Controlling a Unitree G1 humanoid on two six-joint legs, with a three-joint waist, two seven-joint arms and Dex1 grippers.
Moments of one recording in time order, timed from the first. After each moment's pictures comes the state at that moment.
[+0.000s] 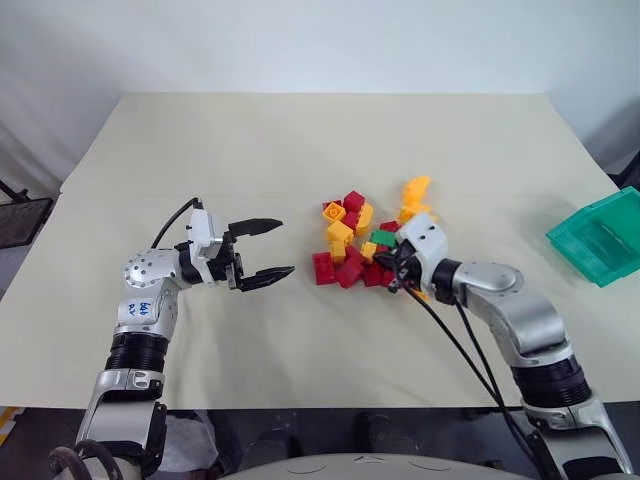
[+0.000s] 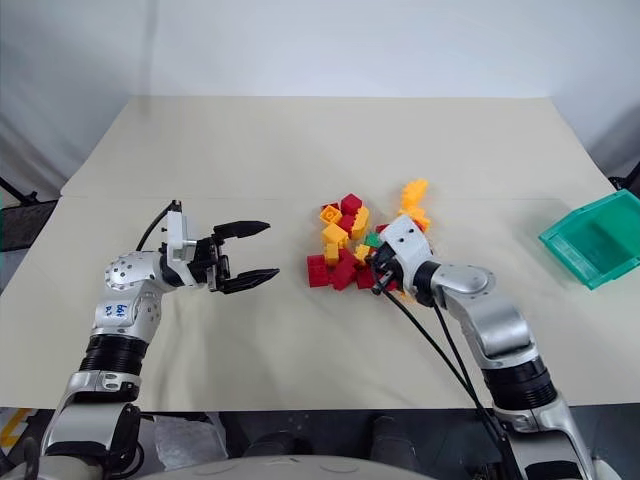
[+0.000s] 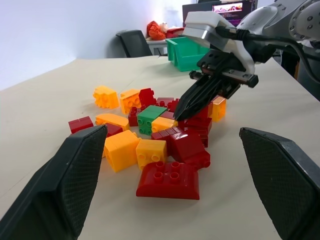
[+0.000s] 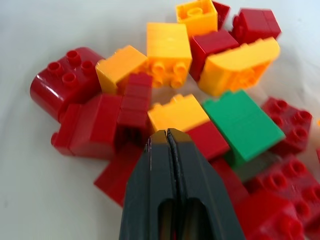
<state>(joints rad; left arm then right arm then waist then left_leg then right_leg) -0.58 0.46 0.08 0.41 -0.42 -0.12 -1.25 -0.45 -0.53 0.10 -0.22 0.26 0.76 0.63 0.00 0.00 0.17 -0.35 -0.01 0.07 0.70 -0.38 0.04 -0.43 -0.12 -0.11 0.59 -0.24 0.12</state>
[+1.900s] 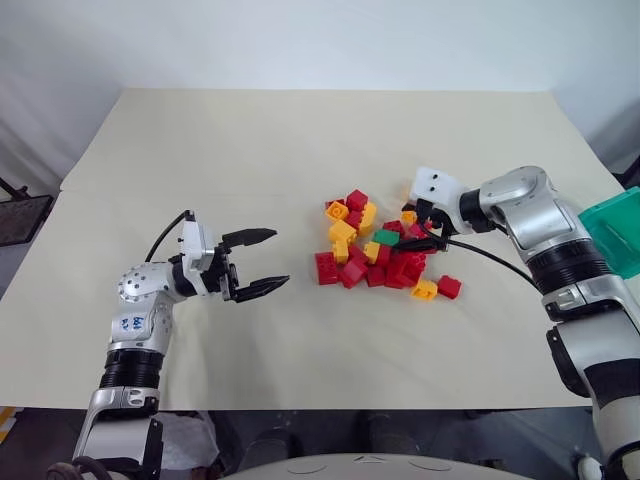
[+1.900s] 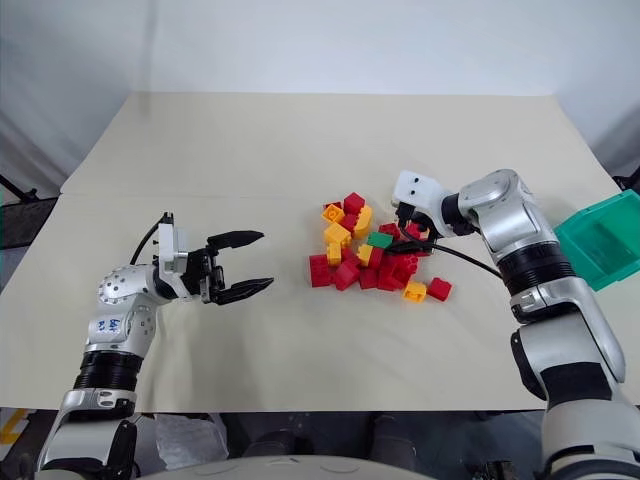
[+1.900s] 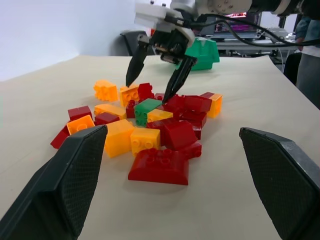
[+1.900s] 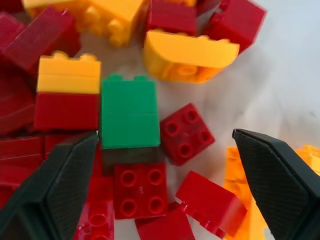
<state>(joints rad) -0.47 0.45 0.12 0.30 -0.44 -0.09 -1.24 -1.08 -0.67 0.40 0.68 -0.06 0.22 1.21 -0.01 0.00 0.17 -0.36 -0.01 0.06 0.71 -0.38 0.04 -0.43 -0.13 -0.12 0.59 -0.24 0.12</state>
